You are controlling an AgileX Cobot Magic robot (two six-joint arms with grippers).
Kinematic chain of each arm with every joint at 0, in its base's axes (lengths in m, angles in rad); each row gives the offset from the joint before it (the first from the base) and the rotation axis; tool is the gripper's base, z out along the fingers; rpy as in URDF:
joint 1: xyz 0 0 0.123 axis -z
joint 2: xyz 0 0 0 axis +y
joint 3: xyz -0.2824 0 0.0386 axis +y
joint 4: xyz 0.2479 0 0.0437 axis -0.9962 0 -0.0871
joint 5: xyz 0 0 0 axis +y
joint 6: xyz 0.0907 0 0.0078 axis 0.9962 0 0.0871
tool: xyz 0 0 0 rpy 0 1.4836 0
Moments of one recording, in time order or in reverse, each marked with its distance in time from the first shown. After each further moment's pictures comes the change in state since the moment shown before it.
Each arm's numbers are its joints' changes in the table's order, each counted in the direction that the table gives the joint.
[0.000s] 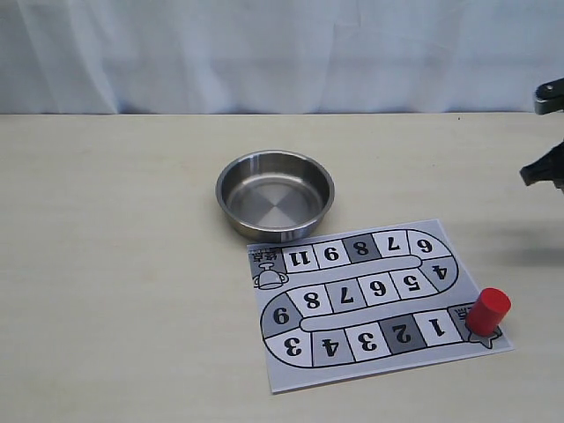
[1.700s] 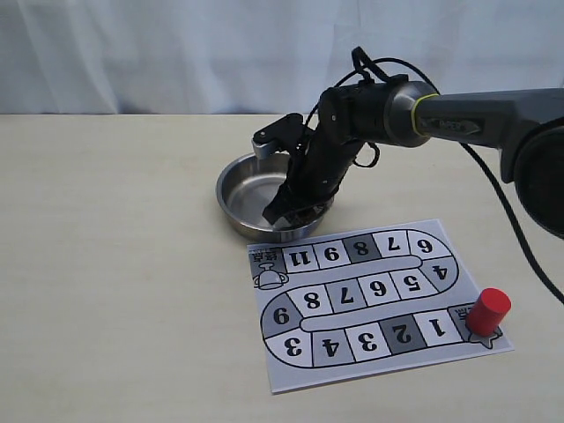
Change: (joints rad) left arm 0.000 0.000 0.000 0.000 0.000 0.000; right arm -0.638 0.443 -0.503 -0.487 0.217 -0.322
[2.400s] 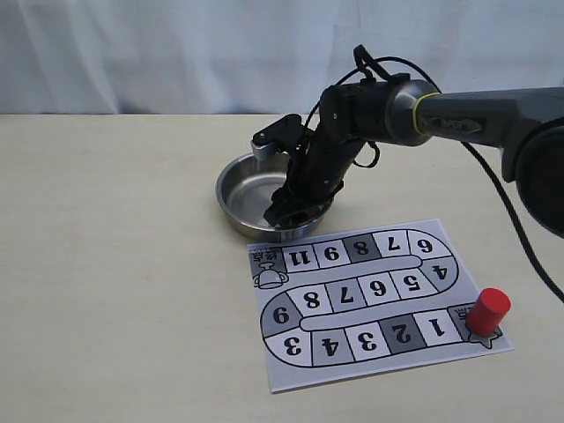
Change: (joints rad) left arm 0.000 0.000 0.000 0.000 0.000 0.000; right arm 0.002 -0.004 0.000 -0.019 0.023 -0.047
